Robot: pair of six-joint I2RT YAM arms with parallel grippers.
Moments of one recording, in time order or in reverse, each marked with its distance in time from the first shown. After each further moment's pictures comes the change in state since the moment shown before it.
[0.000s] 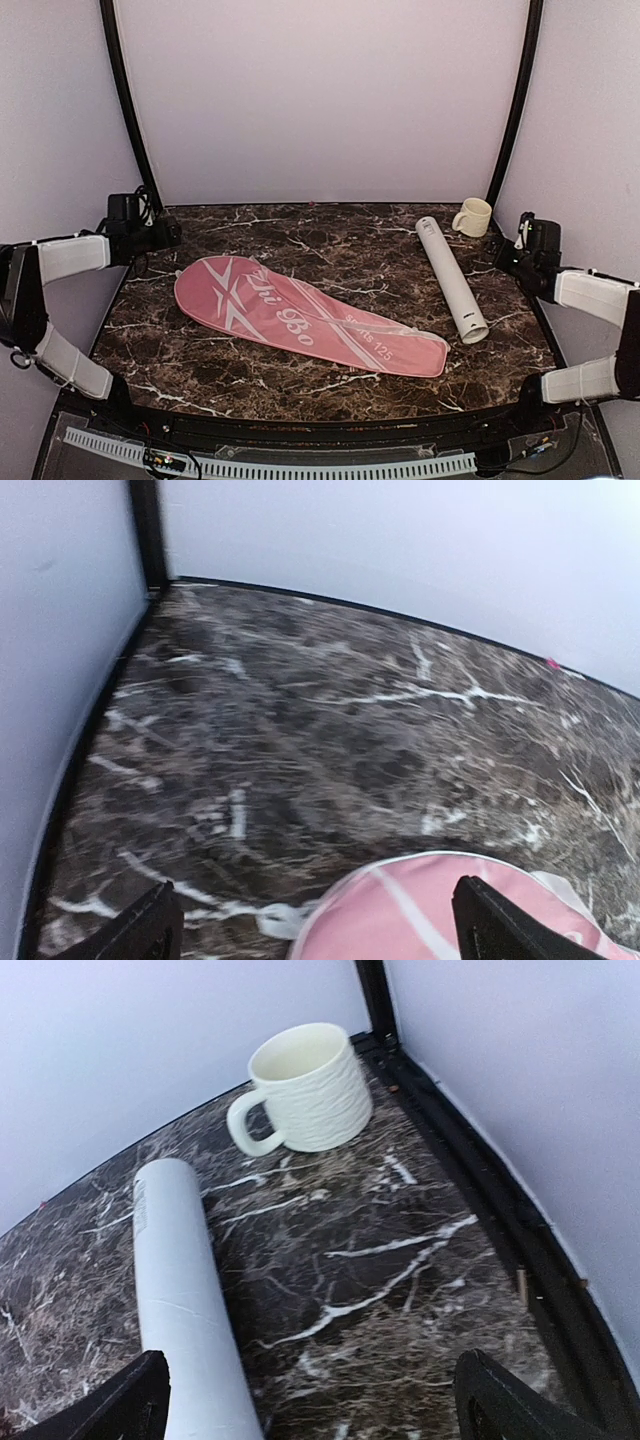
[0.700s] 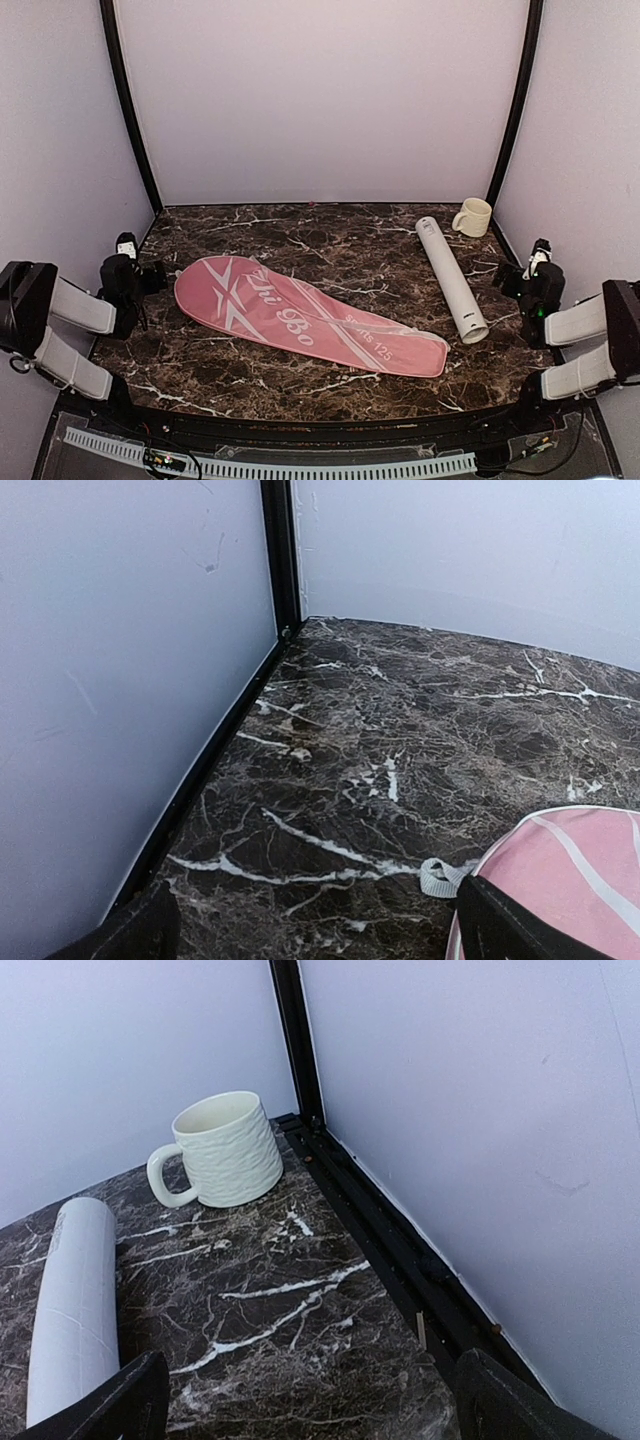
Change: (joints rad) left arm 0.047 -0.076 -0.602 0.802 -0.309 0.154; right arm -0.102 0.068 -0.408 0.742 0.161 -0.171
